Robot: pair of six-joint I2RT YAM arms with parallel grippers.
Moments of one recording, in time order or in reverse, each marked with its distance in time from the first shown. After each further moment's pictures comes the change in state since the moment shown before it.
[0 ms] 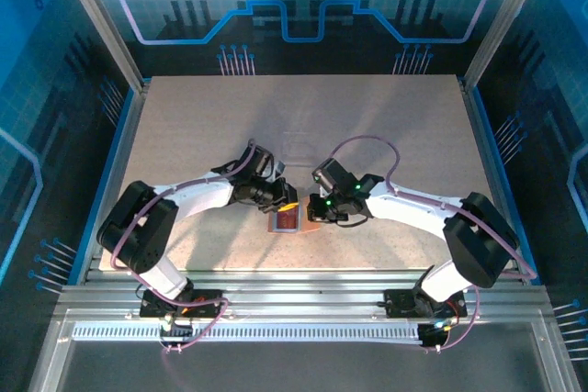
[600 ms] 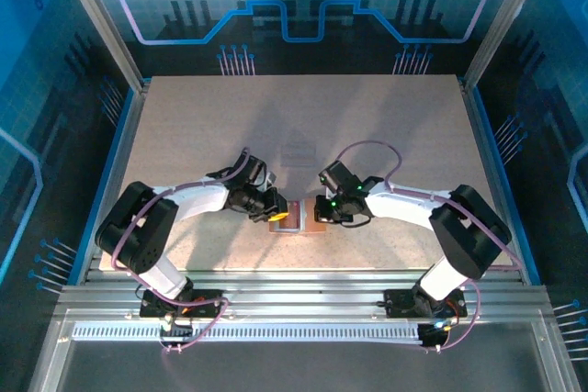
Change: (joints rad) left arm 0.034 0.004 -0.087 -0.037 0.000 0.049; right arm -0.065 0.069 -0.077 0.109 -0.011 -0.034
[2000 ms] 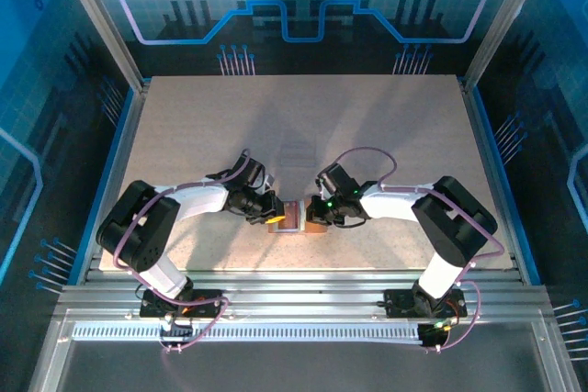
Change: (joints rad) left arm 0.011 0.011 -0.018 -0.007 -0.030 0.061; right arm -0.013 0.092 -0.041 0.207 -0.128 0.076
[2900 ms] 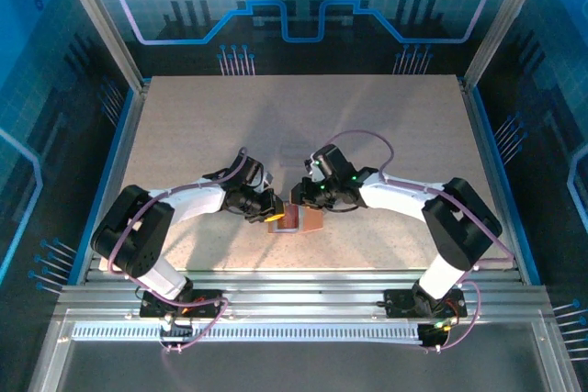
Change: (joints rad) left arm 0.000 -0.039 0.002 -0.013 -0.002 -0.012; right arm -0.001 -0.019 0.159 -0.020 -0.106 0.016
